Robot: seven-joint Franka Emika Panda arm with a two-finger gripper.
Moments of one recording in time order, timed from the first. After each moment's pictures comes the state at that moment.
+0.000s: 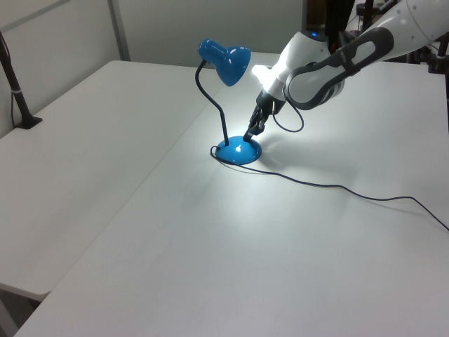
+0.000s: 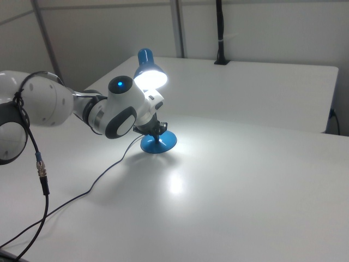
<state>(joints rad) 0.06 0.54 -0.02 -1.73 0.32 2.78 -0.58</state>
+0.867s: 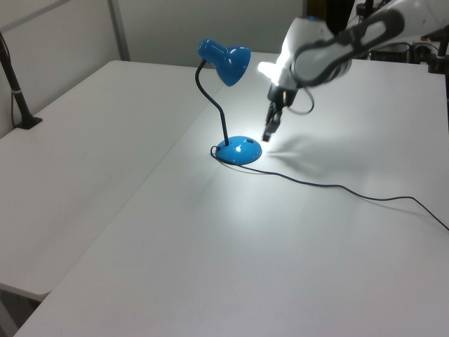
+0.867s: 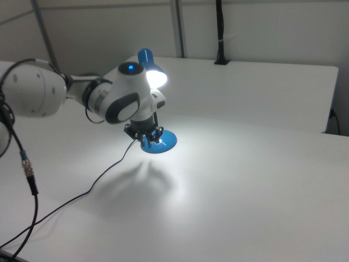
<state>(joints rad) 0.02 0.42 -0.04 -1.74 0.32 2.36 -0.58</state>
